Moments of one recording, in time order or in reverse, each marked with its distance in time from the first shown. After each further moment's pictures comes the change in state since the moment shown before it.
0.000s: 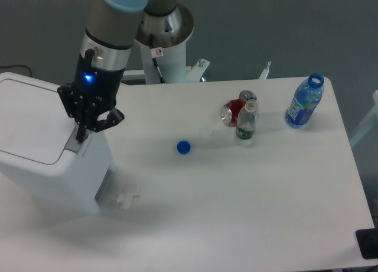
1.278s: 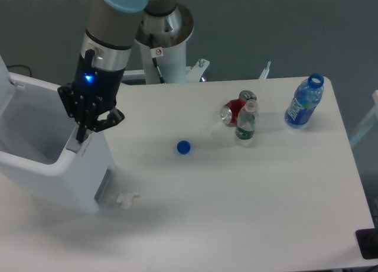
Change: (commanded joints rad) arm 0.012 0.005 0.012 0.006 -0.002 0.023
